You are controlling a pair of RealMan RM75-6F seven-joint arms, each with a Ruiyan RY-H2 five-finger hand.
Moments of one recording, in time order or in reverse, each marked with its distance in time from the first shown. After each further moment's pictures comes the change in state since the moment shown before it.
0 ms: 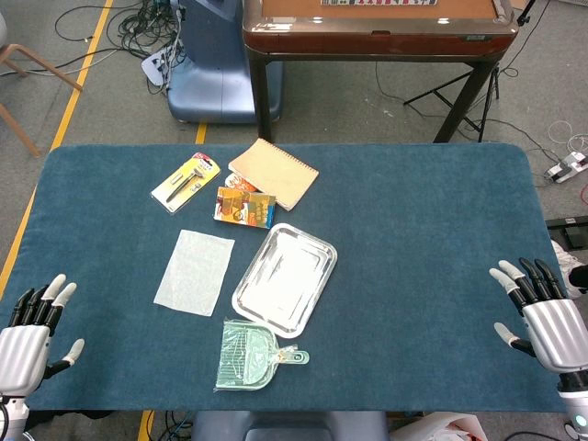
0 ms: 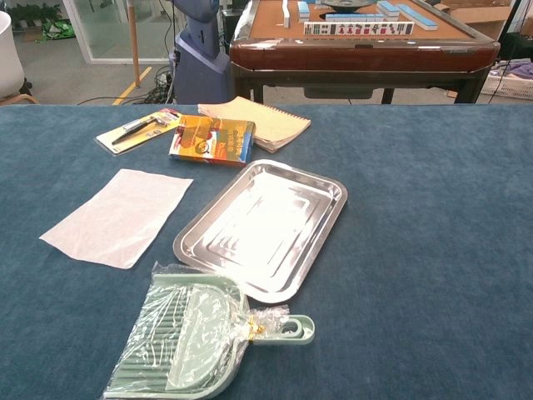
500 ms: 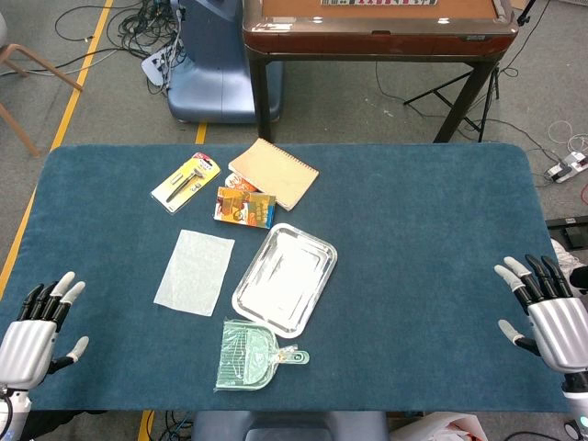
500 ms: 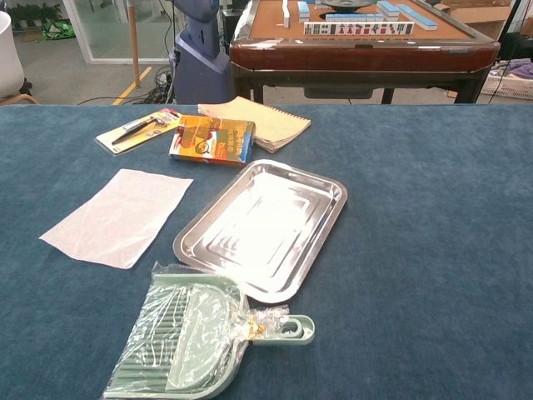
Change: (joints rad) left arm -0.043 -0.003 -0.005 0.078 0.019 -0.063 -0.071; right arm -0.008 0.023 0.011 -0.028 0.001 0.025 -0.024
